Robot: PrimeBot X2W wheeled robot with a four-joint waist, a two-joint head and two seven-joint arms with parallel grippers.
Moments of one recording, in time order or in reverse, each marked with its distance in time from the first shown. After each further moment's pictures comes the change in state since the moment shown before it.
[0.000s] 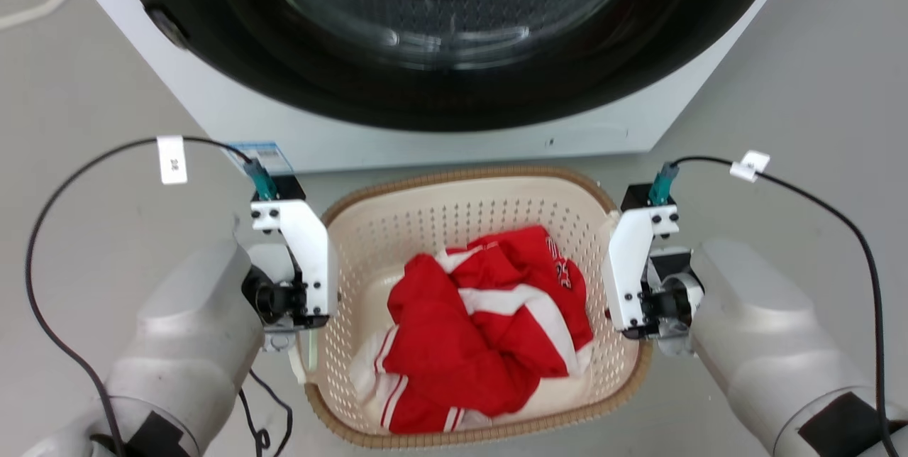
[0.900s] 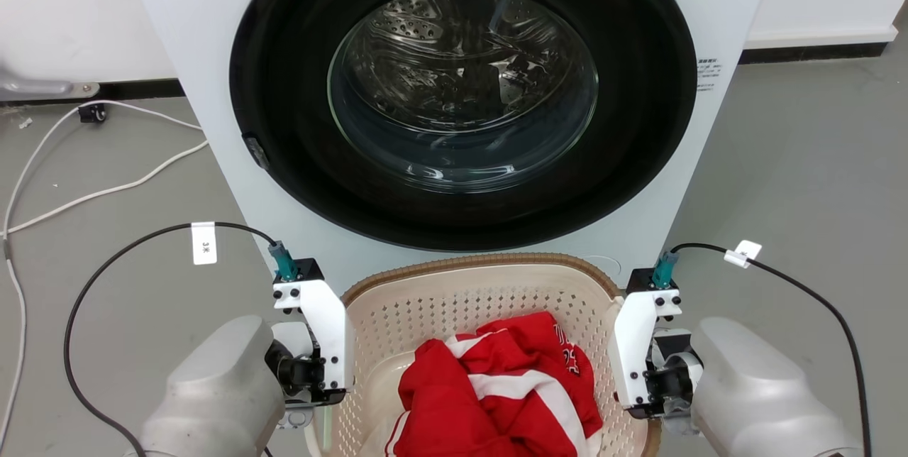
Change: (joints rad) left arm 0.137 -0.051 -0.062 0.056 -0.070 0.001 -0.007; right arm 0.152 -0.003 0.074 0.042 0.077 0.000 -0.032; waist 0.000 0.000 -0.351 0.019
